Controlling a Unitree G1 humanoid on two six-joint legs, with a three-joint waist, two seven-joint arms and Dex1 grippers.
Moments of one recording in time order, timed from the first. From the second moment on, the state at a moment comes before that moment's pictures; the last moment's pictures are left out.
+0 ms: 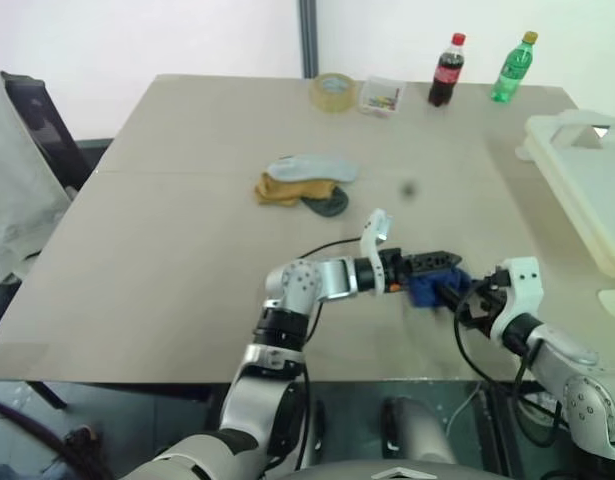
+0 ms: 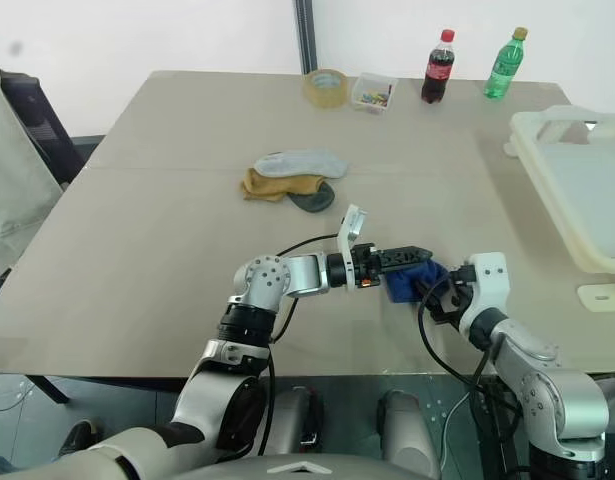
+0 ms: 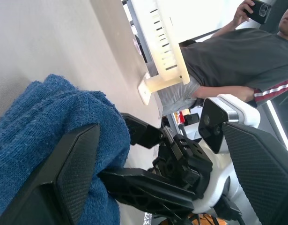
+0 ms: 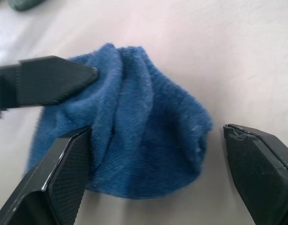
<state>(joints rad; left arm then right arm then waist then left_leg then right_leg) -0.66 -0.12 0.03 0.29 -0.77 1.15 -0.52 0.06 -0.25 -0.26 -0.59 0.58 1.00 0.26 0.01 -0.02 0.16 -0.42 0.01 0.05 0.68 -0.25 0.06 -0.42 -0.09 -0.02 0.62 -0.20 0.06</state>
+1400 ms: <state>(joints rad) -0.47 0.19 -0.28 0.01 -0.27 0.14 -0.82 -0.41 -0.26 -0.69 -0.22 1.22 1.17 -0.39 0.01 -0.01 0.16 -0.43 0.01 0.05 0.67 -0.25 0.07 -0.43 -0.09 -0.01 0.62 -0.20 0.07</state>
